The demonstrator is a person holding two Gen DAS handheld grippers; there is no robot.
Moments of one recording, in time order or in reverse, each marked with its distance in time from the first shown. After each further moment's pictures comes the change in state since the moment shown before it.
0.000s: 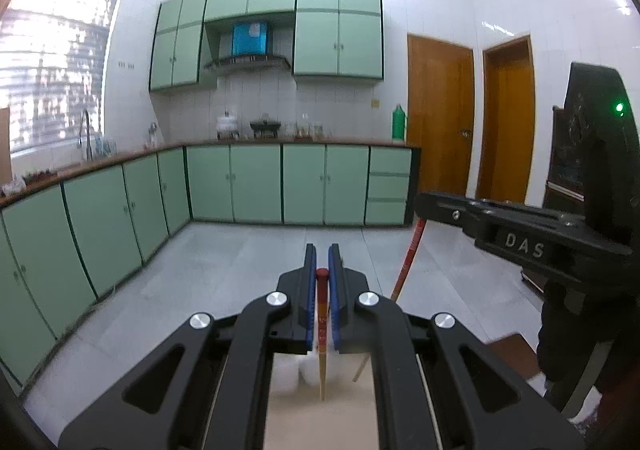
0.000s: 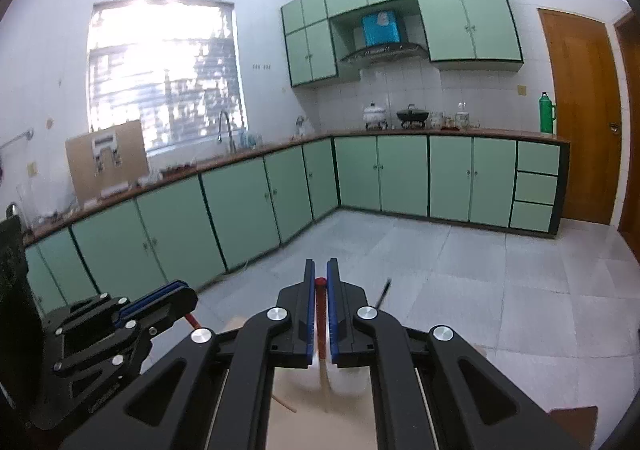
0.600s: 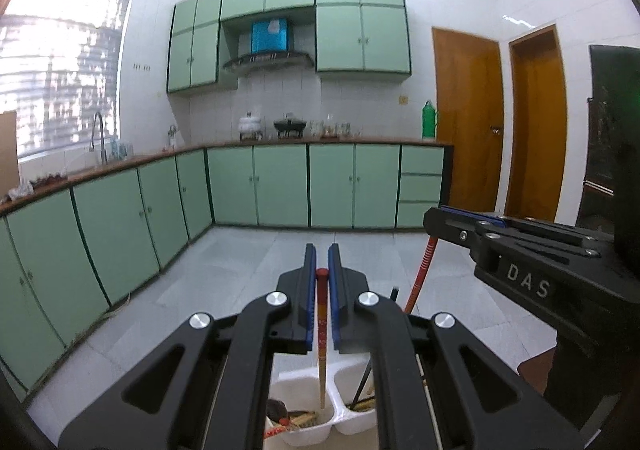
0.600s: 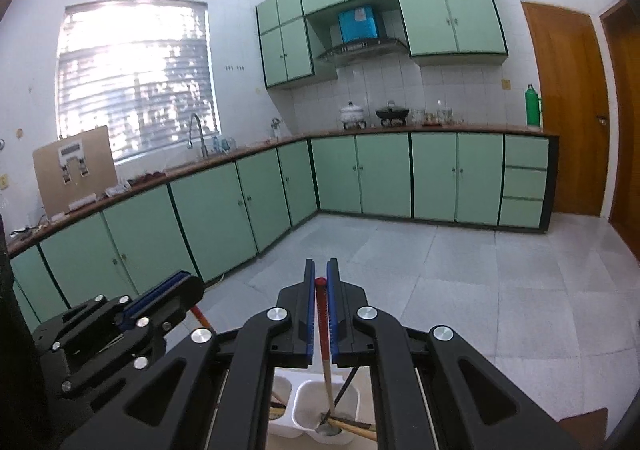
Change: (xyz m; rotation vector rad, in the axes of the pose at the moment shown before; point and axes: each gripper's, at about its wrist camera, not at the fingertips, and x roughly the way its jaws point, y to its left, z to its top) left arm 0.114 0.014 -0.006 -0.005 0.028 0.097; right arm 0.099 -0.021 -0.018 0.032 0.043 -0.070
